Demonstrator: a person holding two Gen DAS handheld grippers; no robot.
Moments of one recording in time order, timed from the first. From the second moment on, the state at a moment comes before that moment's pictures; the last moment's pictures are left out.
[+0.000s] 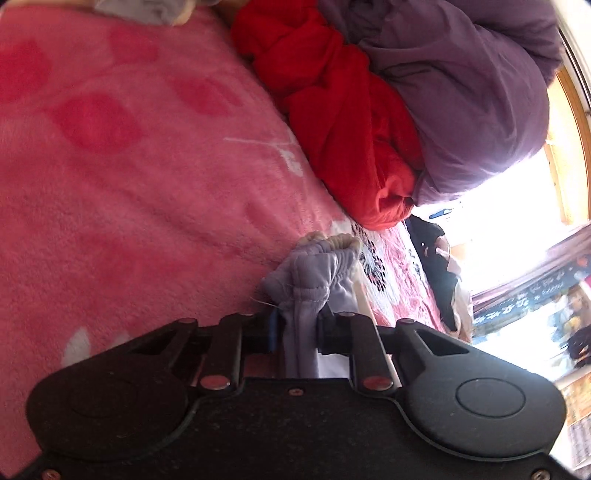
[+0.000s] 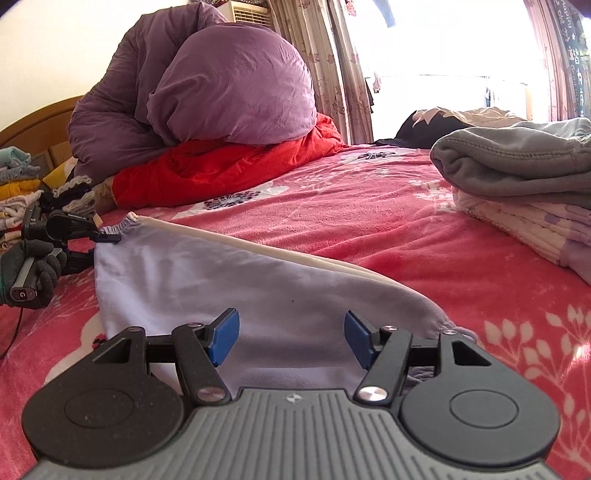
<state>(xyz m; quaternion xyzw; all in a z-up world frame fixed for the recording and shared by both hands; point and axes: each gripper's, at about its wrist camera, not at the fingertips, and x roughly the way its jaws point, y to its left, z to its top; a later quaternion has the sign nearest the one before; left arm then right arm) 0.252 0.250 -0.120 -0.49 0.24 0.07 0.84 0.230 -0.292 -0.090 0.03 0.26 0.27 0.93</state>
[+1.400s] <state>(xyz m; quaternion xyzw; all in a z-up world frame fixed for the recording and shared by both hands) 0.227 -0.092 -0.106 0.27 0.19 -0.01 0.94 0.240 -0.359 -0.088 0.16 0.29 0.25 0.91</state>
